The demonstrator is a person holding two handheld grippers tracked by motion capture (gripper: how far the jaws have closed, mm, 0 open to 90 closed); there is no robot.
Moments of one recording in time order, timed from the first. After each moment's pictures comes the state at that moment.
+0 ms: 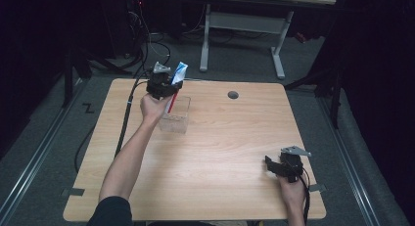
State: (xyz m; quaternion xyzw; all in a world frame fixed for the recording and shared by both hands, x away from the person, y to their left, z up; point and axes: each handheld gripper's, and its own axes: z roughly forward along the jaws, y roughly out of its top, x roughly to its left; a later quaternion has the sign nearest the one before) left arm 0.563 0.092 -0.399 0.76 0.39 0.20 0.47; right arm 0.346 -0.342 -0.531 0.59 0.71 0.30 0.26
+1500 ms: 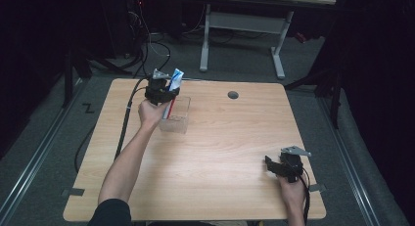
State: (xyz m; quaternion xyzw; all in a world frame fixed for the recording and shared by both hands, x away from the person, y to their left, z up) left arm 0.562 0.097 -0.422 0.77 0.41 0.19 0.44; right arm 0.346 -0.342 -0.531 0.59 0.71 0.30 0.26
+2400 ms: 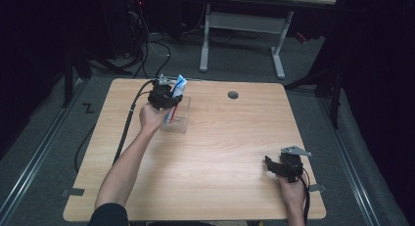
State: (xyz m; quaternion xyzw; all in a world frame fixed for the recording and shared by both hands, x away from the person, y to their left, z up) left arm 0.552 0.089 -0.432 0.80 0.38 0.19 0.42; right arm 0.346 -0.342 -0.531 0.59 0.71 0.30 0.26
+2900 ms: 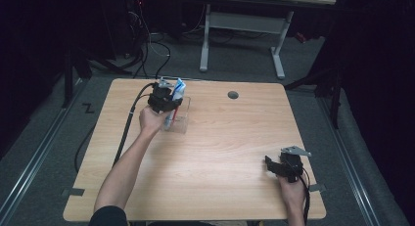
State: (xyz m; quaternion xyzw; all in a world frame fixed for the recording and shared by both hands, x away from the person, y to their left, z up) left arm 0.548 0.088 -0.439 0.81 0.38 0.18 0.41; right arm 0.346 -0.342 -0.531 0.59 0.71 0.30 0.26
